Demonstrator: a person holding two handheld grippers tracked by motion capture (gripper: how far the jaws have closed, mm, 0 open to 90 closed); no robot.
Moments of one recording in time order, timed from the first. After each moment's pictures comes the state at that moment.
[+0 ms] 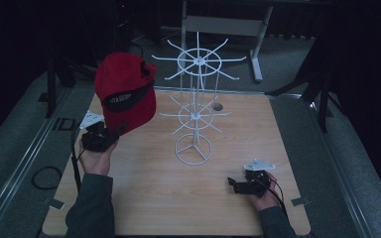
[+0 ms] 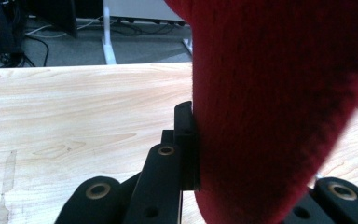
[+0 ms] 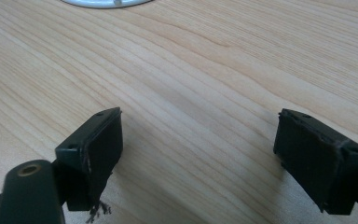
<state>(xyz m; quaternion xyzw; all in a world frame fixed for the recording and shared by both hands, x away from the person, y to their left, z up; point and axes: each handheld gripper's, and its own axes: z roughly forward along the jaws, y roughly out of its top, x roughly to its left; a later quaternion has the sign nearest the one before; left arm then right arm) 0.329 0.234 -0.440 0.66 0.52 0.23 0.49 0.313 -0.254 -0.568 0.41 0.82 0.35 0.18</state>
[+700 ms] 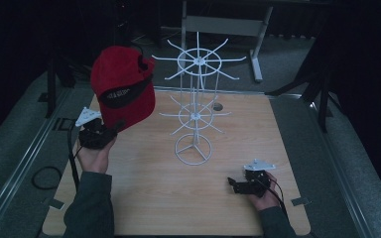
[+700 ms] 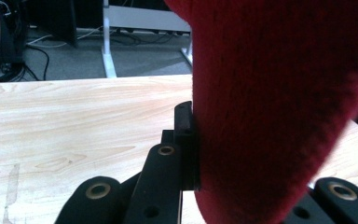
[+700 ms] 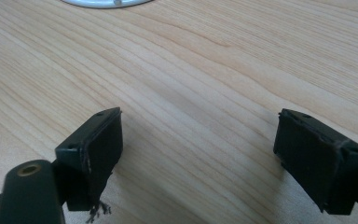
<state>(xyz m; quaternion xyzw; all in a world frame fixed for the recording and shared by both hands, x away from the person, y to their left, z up) 0.327 0.236 -0.425 0.65 0.51 0.24 0.50 0.313 -0.254 -0.568 0.41 0.82 0.35 0.18</state>
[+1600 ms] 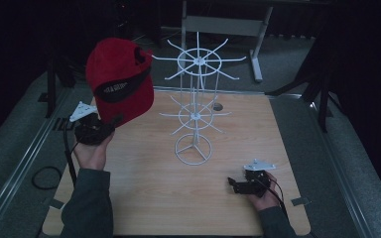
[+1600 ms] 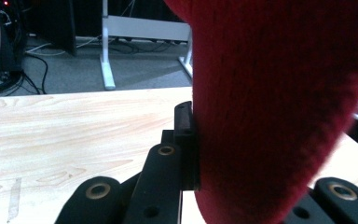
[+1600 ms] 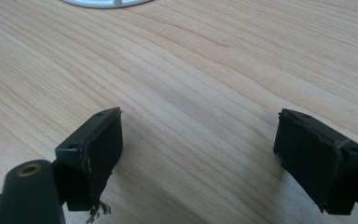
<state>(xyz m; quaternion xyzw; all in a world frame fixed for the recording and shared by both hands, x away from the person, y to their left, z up) 0.327 0.239 -0.406 0.64 0.51 0.25 0.52 0.313 -0.253 -0.568 0.41 0.82 0.35 0.18</state>
